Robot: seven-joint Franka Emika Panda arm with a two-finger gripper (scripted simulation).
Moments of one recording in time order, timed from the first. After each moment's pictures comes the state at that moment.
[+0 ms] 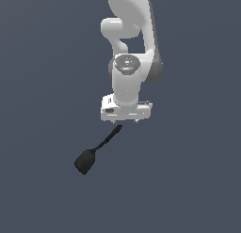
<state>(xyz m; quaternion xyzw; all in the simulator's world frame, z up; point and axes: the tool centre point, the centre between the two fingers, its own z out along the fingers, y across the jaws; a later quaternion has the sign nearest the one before) -0.009 0.021 0.150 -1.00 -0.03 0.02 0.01</state>
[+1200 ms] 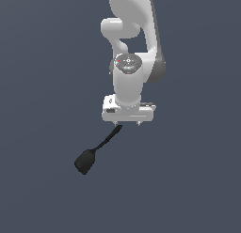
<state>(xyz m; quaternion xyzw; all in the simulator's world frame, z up) 0.005 0.030 0.158 -1.00 0.01 0.01 0.02</state>
